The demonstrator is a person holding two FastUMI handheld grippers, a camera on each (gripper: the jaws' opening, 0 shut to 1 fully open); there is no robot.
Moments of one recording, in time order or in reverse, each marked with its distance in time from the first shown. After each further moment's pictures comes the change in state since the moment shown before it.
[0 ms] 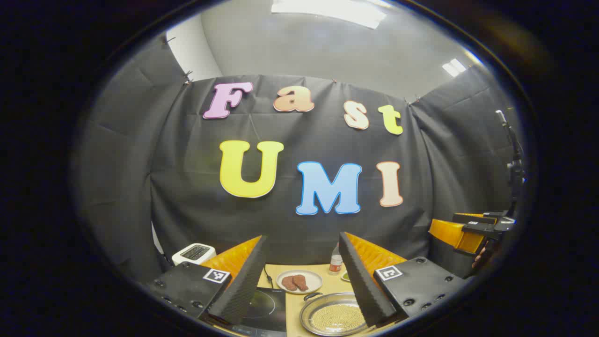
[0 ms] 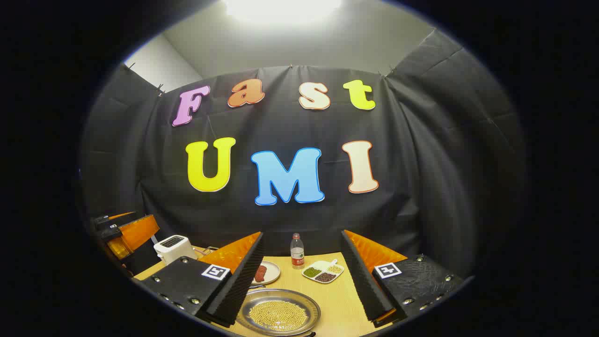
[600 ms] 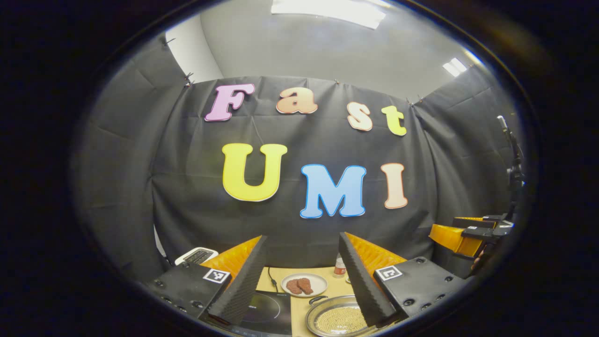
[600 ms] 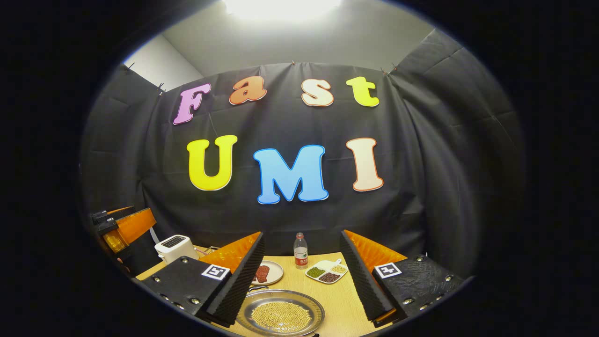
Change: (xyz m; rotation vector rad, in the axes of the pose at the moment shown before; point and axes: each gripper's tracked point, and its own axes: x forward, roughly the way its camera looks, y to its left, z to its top) left arm 0.008 0.012 0.006 0.006 -0.006 0.016; right arm 0.014 0.005 -0.003 0.003 0.011 0.012
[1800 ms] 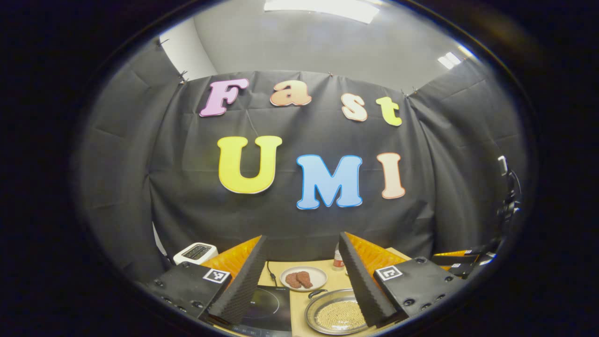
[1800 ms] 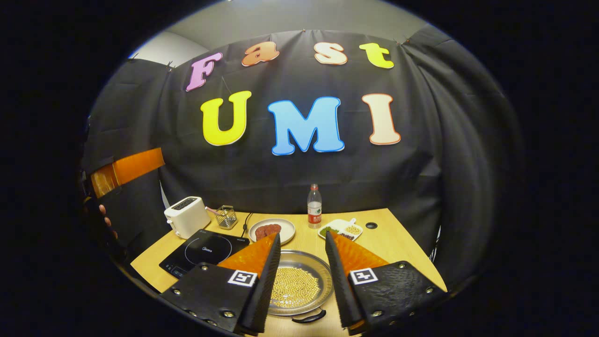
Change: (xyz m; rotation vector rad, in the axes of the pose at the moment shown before) left arm -0.004 -0.019 -0.029 0.035 0.049 -0.021; right arm -0.025 0.017 -0.130 0.005 0.285 0.129
